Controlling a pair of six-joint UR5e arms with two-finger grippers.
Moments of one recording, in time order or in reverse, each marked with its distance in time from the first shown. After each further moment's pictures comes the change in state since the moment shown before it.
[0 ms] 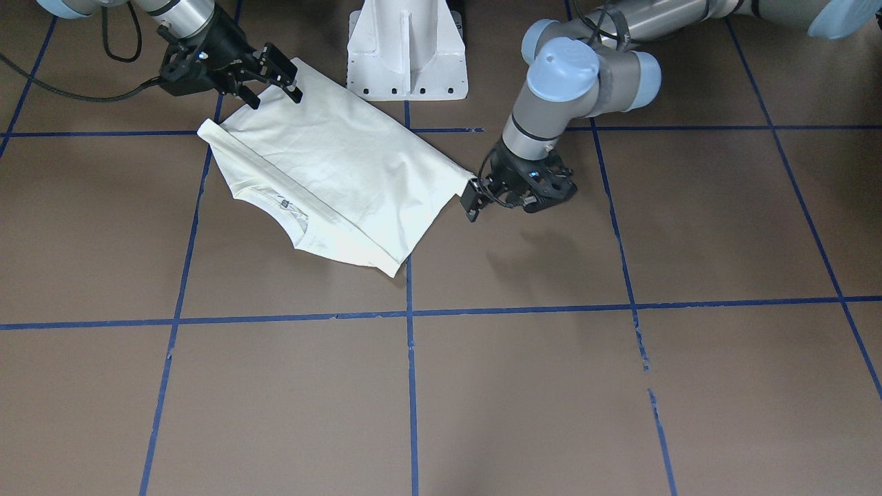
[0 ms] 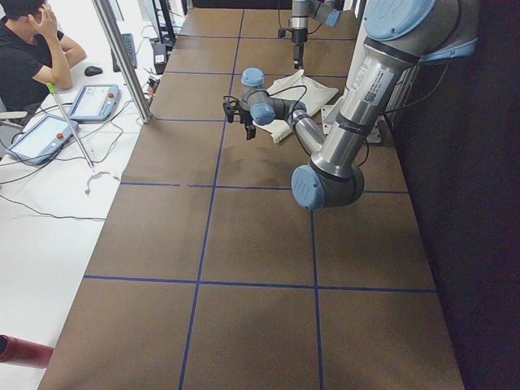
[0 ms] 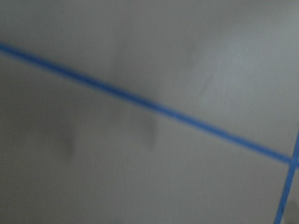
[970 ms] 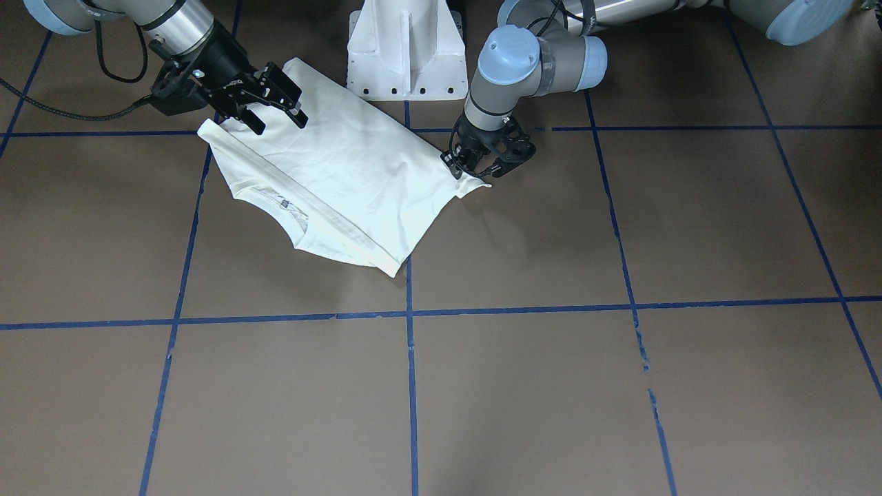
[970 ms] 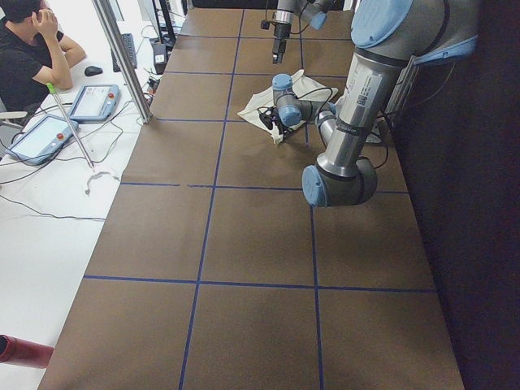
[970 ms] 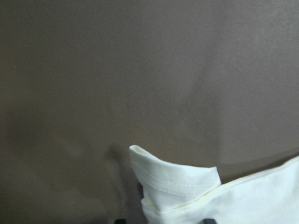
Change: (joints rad) left arm 0.140 -0.001 -0.004 0.070 0.003 -0.199; right arm 0.063 0.081 -0.051 0.000 -0.002 0.001
